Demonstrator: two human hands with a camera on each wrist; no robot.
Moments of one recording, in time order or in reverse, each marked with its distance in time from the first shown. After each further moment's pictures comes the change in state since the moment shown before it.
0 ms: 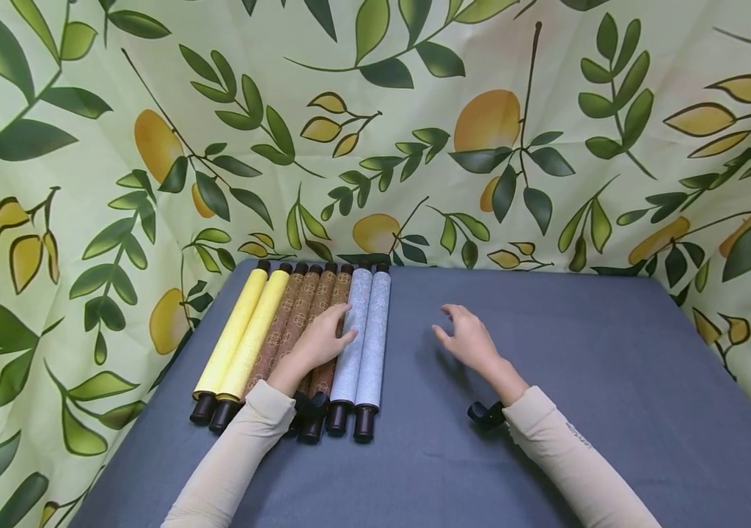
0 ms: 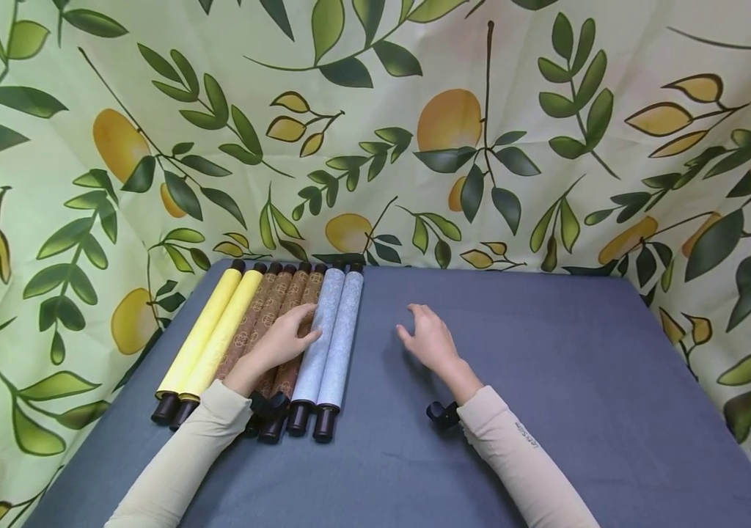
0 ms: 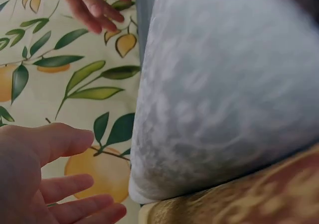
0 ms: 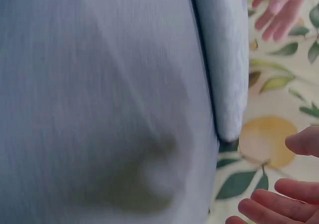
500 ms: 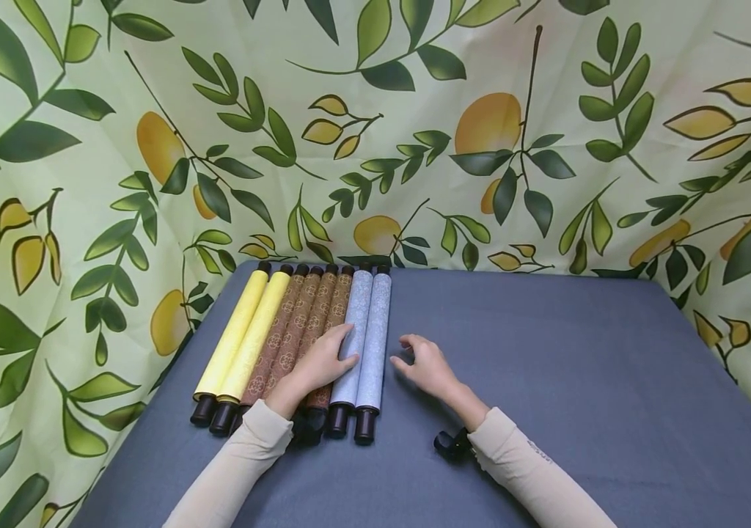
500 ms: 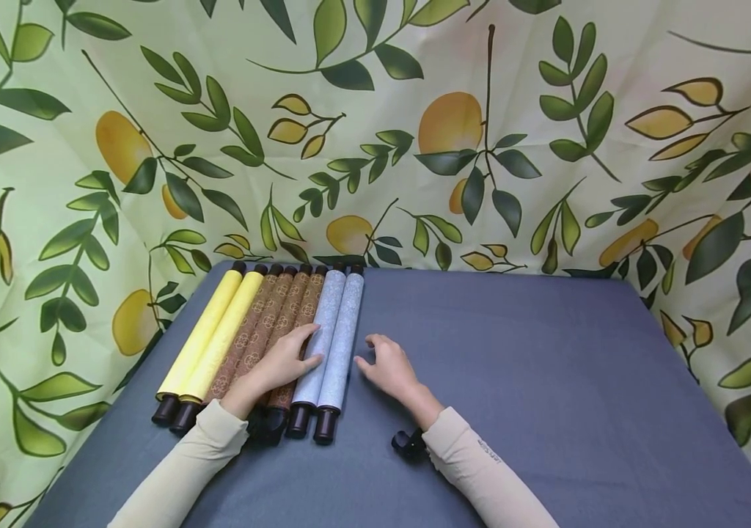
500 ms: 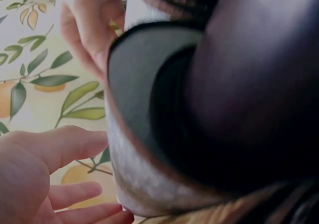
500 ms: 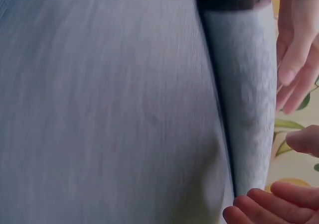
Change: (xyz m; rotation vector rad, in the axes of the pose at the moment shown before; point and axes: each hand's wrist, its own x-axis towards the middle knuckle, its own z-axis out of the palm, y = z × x) left_hand -0.024 -0.003 0.019 -0.014 0.007 0.052; right_hand -0.017 -0.039 0.057 0.210 -0.027 -0.077
